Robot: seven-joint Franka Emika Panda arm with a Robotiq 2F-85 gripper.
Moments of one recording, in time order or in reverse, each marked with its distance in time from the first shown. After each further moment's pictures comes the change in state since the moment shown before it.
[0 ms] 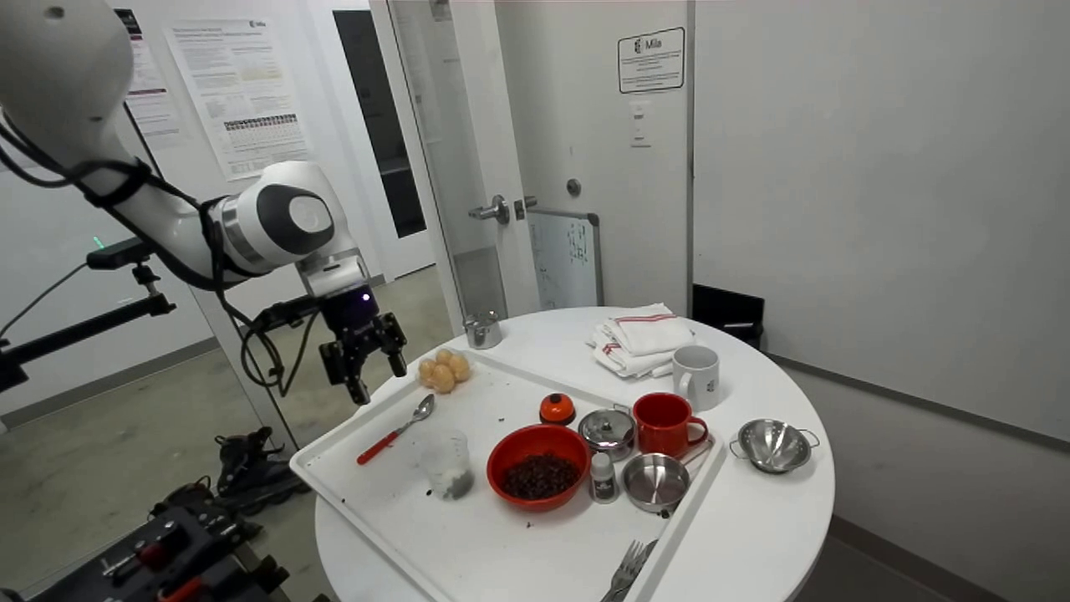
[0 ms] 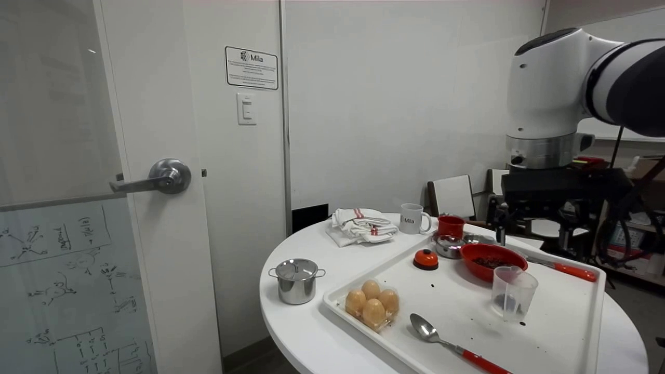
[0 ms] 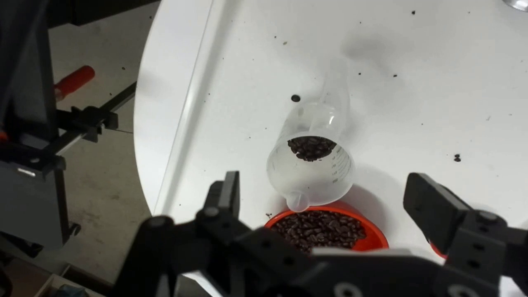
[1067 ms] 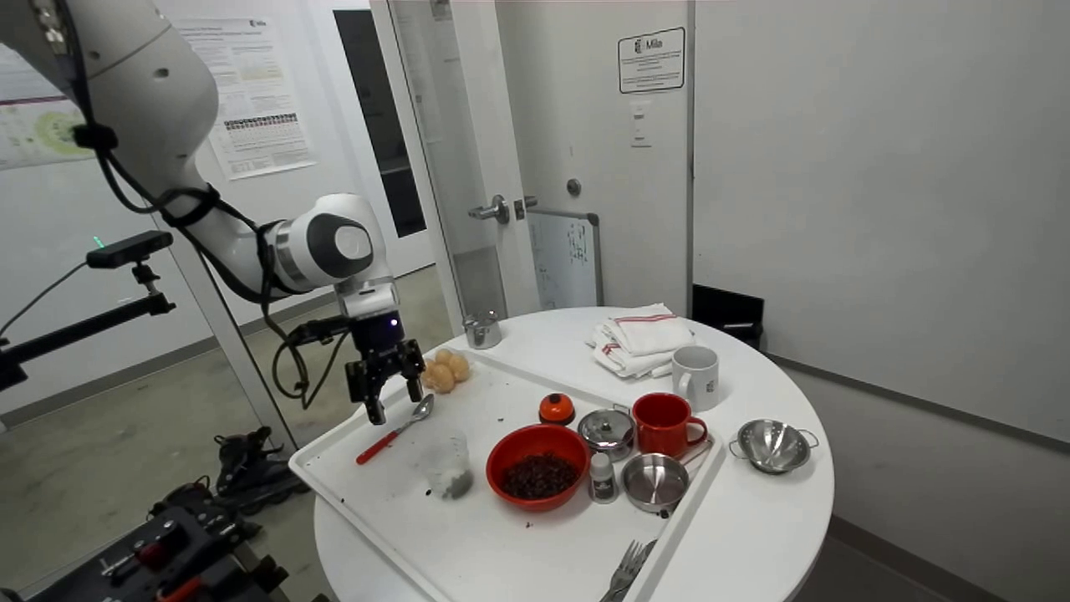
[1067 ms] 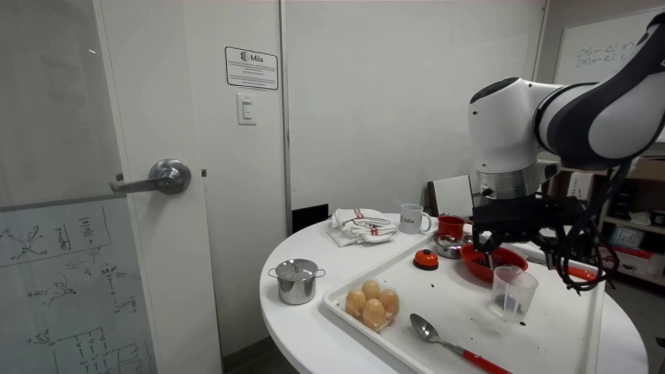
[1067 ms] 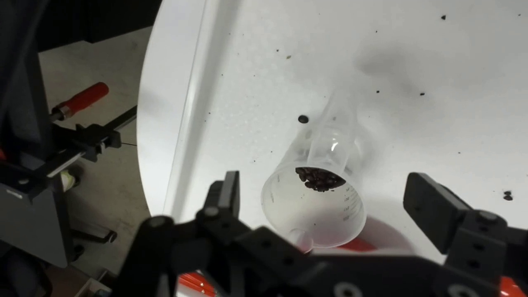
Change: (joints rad) arm 0.101 0.209 -0.114 0.154 0.077 -0.062 -0.031
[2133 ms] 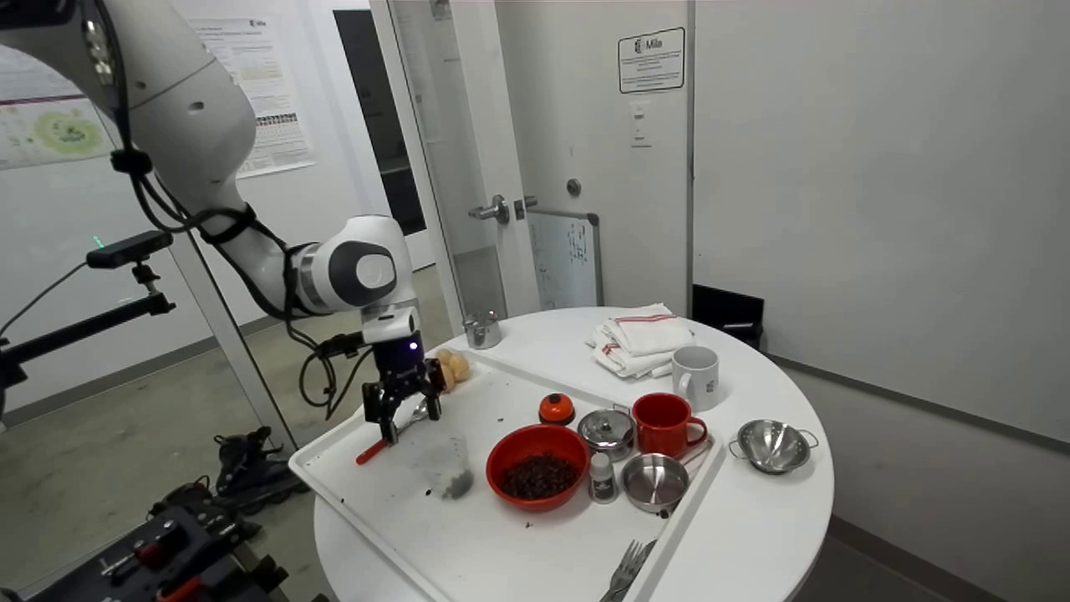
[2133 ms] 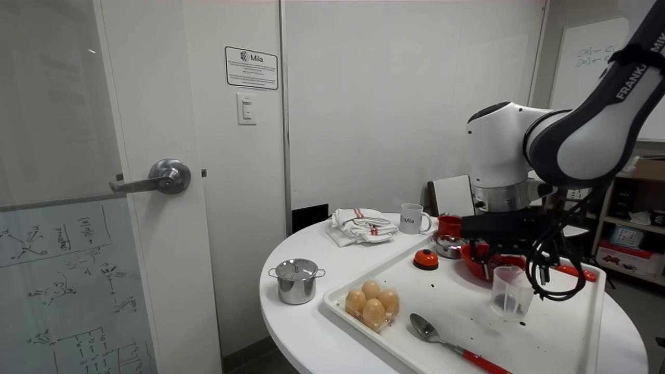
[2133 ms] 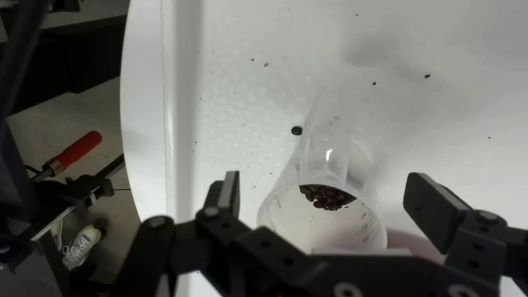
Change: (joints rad) arm 0.007 0.099 -0.070 0.027 0.111 0.090 0.044
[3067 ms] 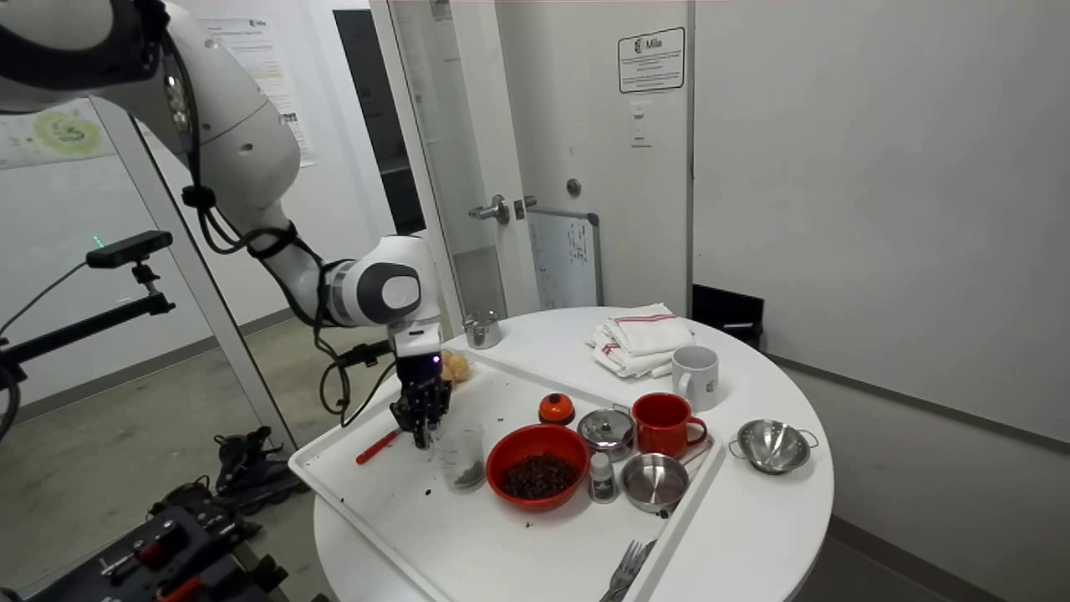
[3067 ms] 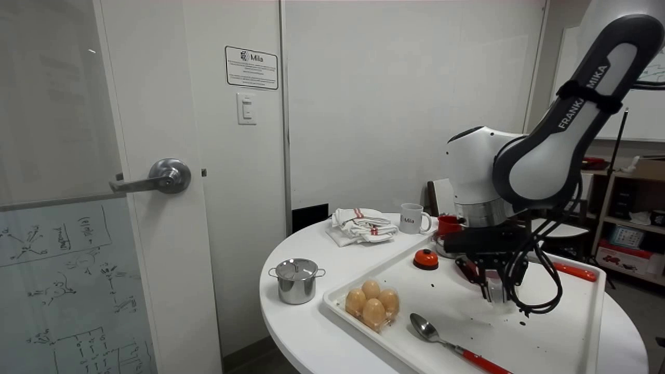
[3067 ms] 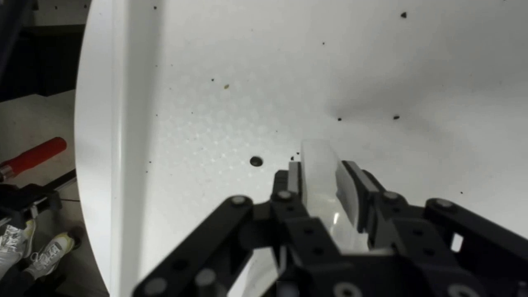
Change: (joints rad) arm -0.003 0.158 -0.005 0.143 0.131 -0.001 -0.206
